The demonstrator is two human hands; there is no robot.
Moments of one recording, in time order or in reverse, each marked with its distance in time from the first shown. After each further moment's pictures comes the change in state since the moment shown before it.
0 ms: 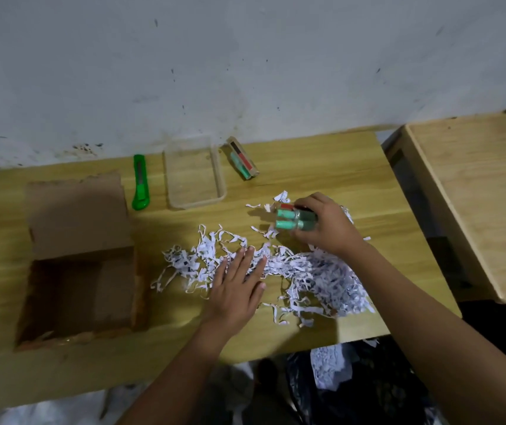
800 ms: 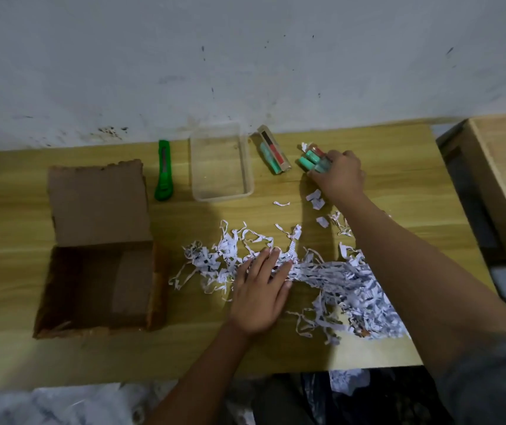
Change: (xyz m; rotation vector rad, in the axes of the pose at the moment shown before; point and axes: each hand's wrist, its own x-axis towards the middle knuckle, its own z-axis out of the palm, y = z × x) left_hand 0.011 0.005 -0.003 -0.062 0.122 0.005; right_hand 0.118 -0.001 0.026 -0.103 0.182 0.417
